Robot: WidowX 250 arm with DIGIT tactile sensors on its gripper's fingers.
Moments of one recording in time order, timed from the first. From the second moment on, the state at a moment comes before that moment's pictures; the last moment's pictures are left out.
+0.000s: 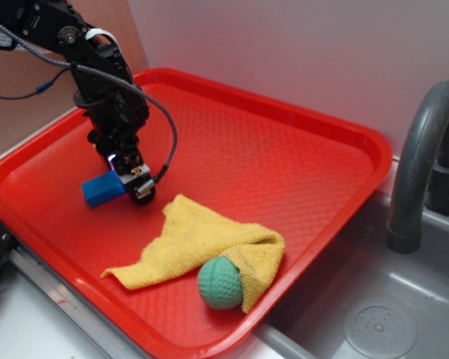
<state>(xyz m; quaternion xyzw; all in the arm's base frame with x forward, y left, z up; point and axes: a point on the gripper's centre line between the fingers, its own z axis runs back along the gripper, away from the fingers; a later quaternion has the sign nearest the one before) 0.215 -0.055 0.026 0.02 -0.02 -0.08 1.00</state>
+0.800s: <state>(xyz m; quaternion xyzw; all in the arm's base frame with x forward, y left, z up) 0.223 -0.027 0.200 0.00 -0.03 0.08 1.00</state>
